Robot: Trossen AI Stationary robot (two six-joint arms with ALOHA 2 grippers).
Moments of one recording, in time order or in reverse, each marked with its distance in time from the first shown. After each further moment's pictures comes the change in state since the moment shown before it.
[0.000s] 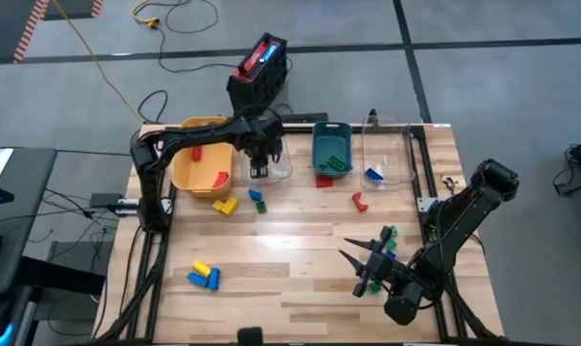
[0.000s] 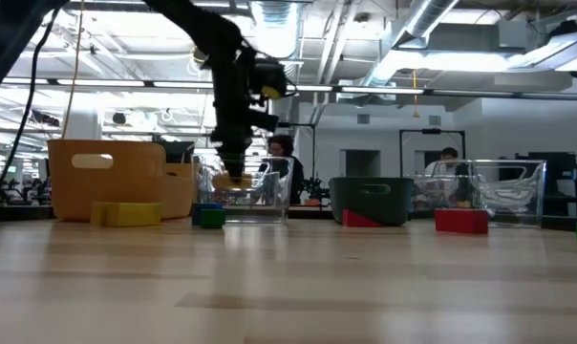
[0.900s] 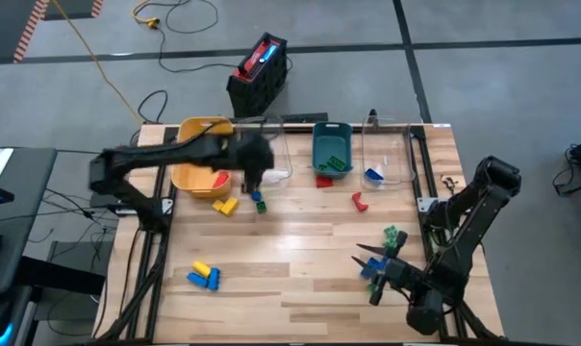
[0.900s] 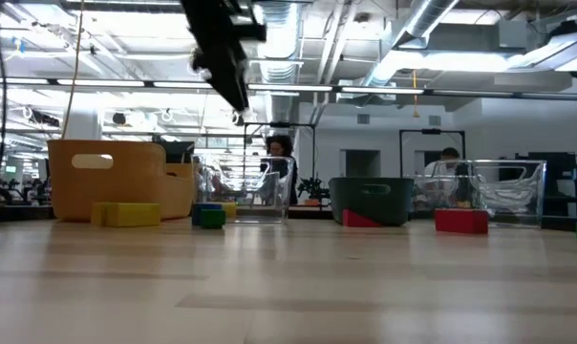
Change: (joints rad) left arm -0.280 -0.366 -0.093 0.032 -0.138 -0.047; right arm 0.114 -0.042 -0.001 -0.053 0.107 0.051
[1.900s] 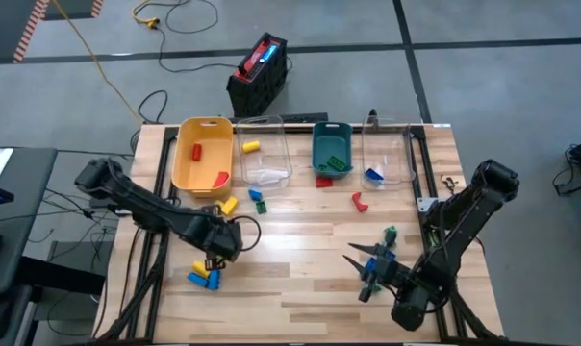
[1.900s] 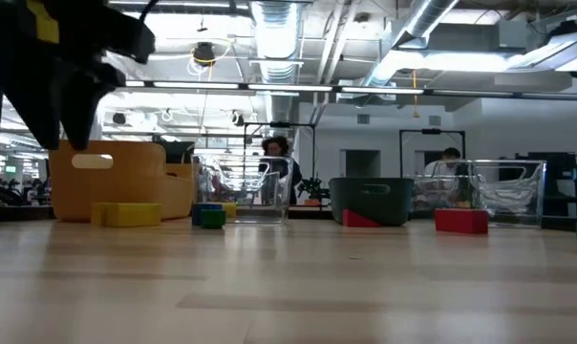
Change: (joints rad) left arm -0.632 -0.068 -0.358 -0.248 0.131 -0.936; right arm -0.069 0.042 0.000 0.015 -0.094 0.052
